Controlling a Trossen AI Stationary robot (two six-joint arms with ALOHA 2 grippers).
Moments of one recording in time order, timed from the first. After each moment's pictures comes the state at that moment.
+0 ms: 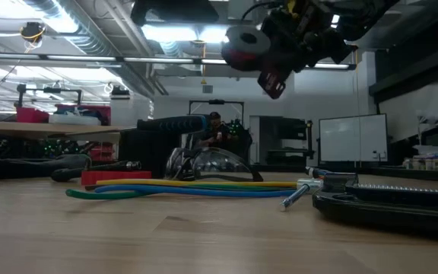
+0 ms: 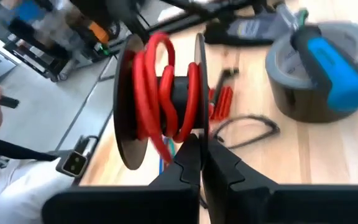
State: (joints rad) left arm -0.40 1.54 0.96 0.25 -1.07 -0.20; right arm -0.31 1.51 0.92 0.03 -0.77 0.12
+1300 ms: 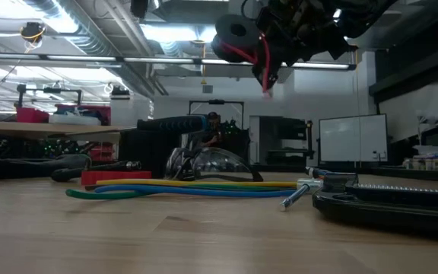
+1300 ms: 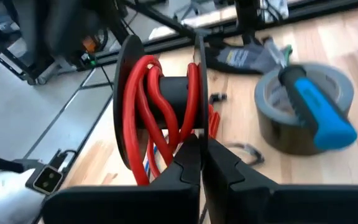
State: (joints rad) left arm -0.49 1.50 0.96 0.30 -0.87 -0.44; right arm -0.26 1.51 0.92 0.13 -0.66 0.10
